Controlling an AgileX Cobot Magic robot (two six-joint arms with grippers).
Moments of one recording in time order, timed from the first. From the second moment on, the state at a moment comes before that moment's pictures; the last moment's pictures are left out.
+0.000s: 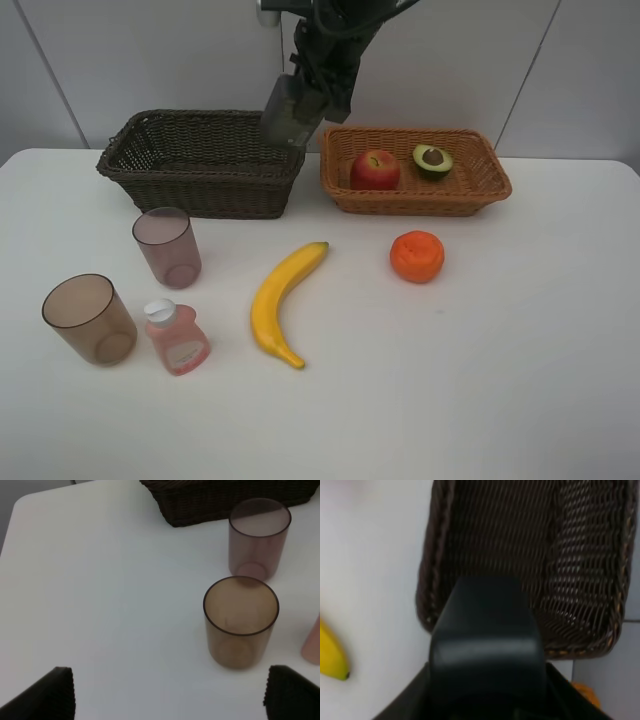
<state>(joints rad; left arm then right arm) -0.12 -0.01 -0.42 0.01 1.08 0.06 0.55 2.20 -2.15 0.18 1.05 -1.32</state>
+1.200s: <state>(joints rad) -0.12 -0.01 -0.42 0.01 1.08 0.06 0.55 2.41 -2.20 0.35 0.74 -1.38</state>
